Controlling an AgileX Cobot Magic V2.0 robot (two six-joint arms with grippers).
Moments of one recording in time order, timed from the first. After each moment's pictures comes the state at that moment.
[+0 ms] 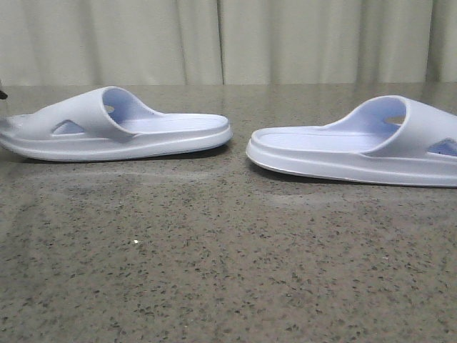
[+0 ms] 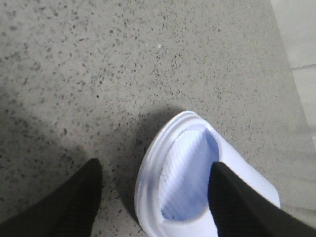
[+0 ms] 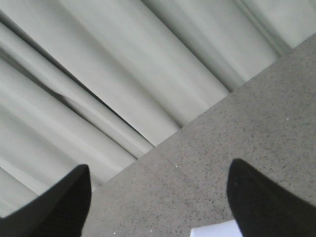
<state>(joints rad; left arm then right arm) -0.09 1.27 -0.66 -1.08 0.26 0.02 -0.05 0.44 -0.59 0.59 0.30 0.12</state>
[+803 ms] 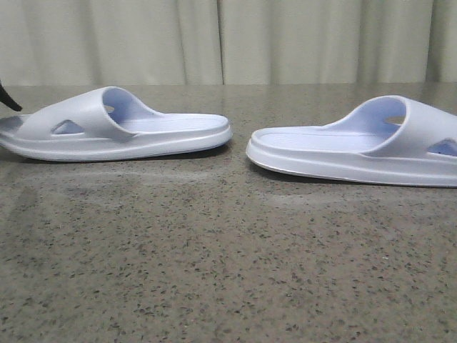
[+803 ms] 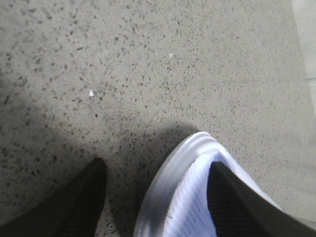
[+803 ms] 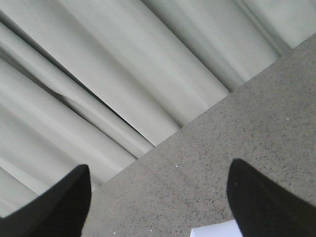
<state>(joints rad) -0.09 1.38 -0.70 -1.13 0.26 0.03 -0.05 0.44 -0.59 0.59 0.30 0.12</state>
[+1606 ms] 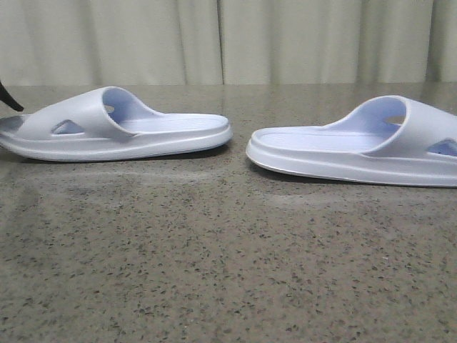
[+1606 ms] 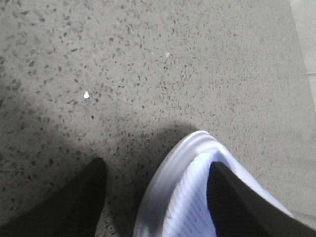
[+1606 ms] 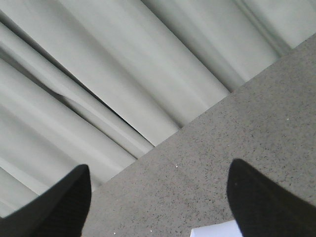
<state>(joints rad) -0.09 1.39 -0.70 -1.16 0.26 0.09 -0.05 0.44 -0.59 0.59 0.30 0.12</state>
